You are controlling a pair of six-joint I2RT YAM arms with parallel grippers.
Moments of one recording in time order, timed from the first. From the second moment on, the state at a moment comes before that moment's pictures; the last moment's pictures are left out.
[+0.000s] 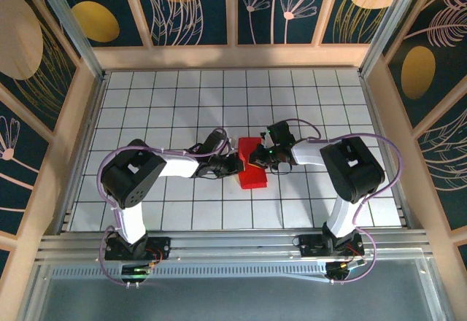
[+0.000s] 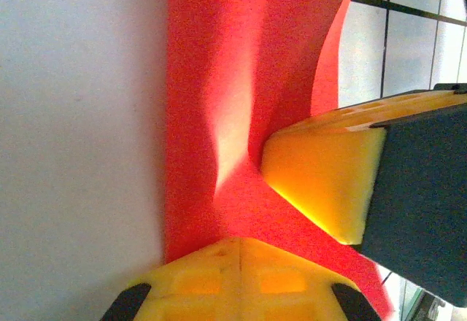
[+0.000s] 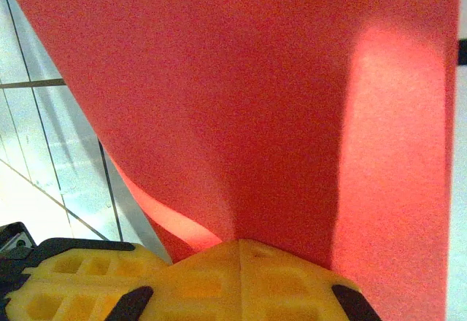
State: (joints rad) left arm -0.73 1.86 0.85 0.16 0.41 -0.93; right arm 0.51 1.78 0.81 -0.03 -0.52 0.73
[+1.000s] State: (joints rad) left arm -0.81 1.79 0.79 0.10 0.42 -0.84; right arm 0.50 1.78 0.80 -0.03 -0.52 0.76
